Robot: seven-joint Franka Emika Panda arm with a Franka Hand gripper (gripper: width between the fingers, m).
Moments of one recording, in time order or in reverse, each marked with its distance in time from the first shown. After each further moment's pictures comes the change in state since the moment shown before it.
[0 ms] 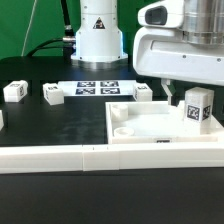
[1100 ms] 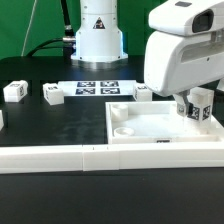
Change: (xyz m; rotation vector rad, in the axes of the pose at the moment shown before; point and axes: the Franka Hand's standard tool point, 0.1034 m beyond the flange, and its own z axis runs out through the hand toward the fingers) arm -0.001 -0.001 -0.001 -0.023 0.003 -0.933
